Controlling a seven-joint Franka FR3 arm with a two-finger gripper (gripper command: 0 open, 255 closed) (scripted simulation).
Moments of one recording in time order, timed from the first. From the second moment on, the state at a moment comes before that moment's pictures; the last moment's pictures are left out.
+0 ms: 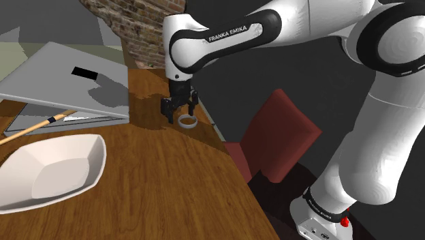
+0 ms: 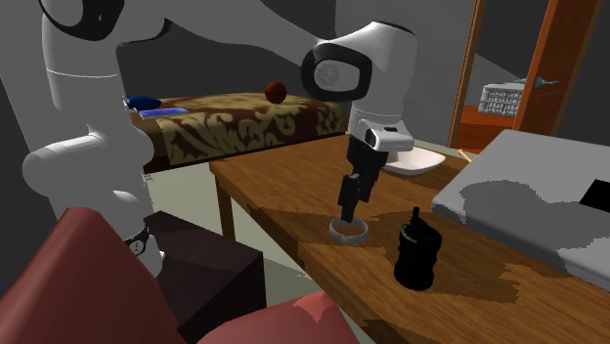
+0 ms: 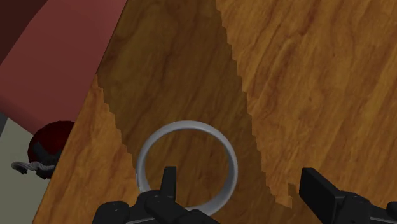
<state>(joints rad) 0.14 0.20 0.23 -1.85 0.02 1.94 0.39</state>
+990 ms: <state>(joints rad) 0.15 0.24 0.22 -1.87 0.01 1.99 0.39</state>
